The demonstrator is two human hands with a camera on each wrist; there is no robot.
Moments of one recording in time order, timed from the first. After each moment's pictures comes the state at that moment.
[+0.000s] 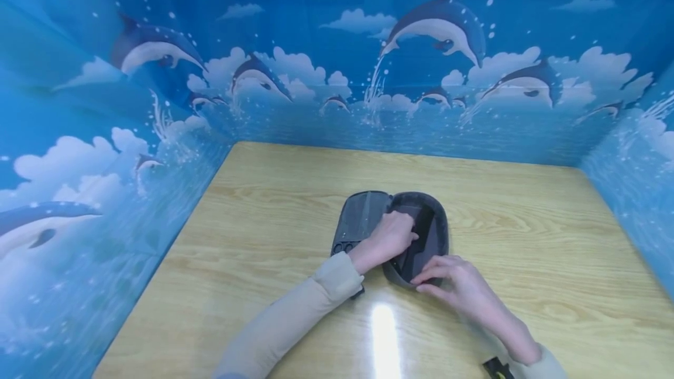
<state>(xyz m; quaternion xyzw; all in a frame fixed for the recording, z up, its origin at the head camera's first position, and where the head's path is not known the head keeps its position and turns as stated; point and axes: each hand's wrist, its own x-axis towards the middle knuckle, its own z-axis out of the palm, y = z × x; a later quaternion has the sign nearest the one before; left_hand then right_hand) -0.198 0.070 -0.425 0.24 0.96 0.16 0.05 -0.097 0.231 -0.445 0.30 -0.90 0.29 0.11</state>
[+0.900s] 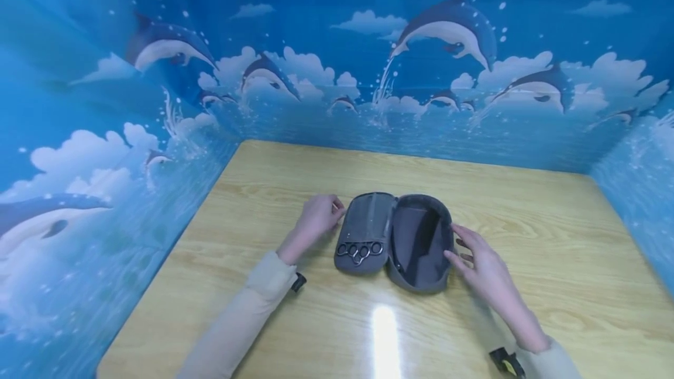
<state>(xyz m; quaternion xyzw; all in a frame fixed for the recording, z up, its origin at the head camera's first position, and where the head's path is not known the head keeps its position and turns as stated) -0.217 -0.073 -0.417 0.10 0.95 0.29 0.02 -0.118 0.251 -0.434 0.11 -0.93 0.33 0.07</state>
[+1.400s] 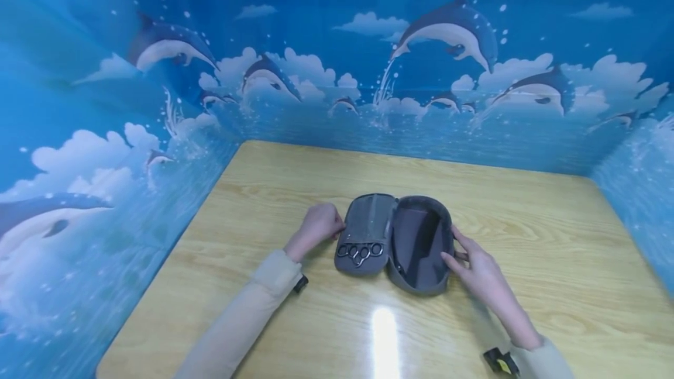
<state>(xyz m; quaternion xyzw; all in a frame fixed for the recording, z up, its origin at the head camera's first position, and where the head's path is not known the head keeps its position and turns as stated) -0.223 -0.076 -0.437 0.11 0.97 0.22 0.09 -0.124 0.252 -0.440 0.07 -0.94 0.34 -0.02</state>
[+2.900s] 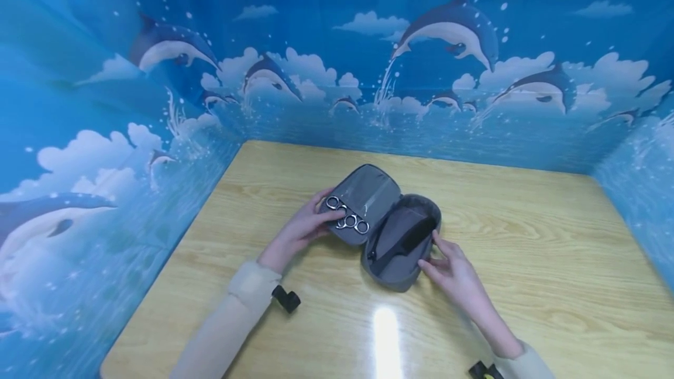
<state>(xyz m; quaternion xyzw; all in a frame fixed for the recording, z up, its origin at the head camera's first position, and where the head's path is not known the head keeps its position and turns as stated) -0.210 -0.104 -0.440 -0.01 0.60 0.78 0.20 -0.107 0.211 -0.445 0.05 -0.88 0.46 -0.02</state>
